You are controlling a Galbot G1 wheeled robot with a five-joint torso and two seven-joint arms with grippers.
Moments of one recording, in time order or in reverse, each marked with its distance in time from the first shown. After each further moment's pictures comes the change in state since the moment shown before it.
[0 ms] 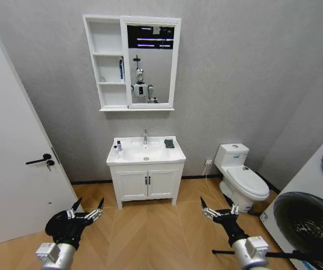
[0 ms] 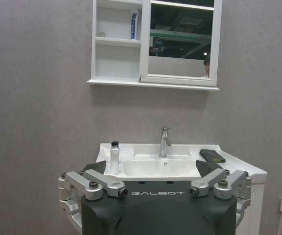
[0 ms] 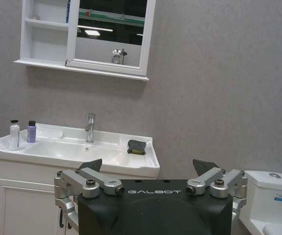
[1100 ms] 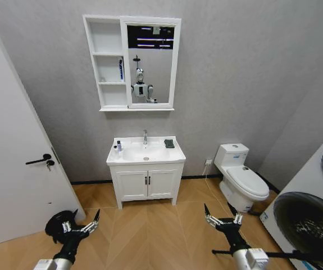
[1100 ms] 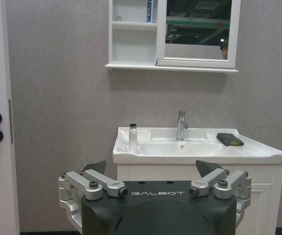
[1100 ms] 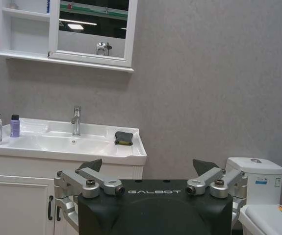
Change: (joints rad) left arm 0.076 -0.031 -0.030 0.070 0.026 -0.091 -0.009; right arm -0.052 0.039 0.016 -0.035 0.009 0.059 0.041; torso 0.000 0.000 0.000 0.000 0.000
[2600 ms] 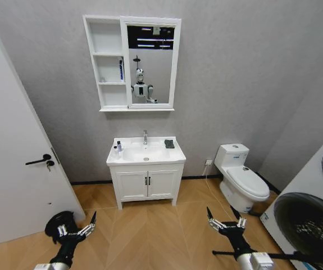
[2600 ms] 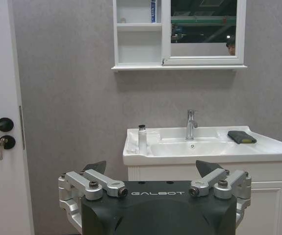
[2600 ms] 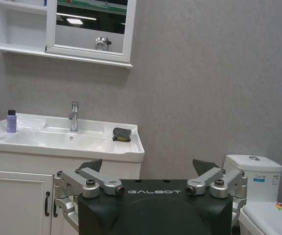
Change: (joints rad) left arm 0.017 -0.019 -0.012 0.005 0.051 -0.035 -0.015; right arm -0.022 -0.005 0.021 0.004 0.009 -0.005 -0.009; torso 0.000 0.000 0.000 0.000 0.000
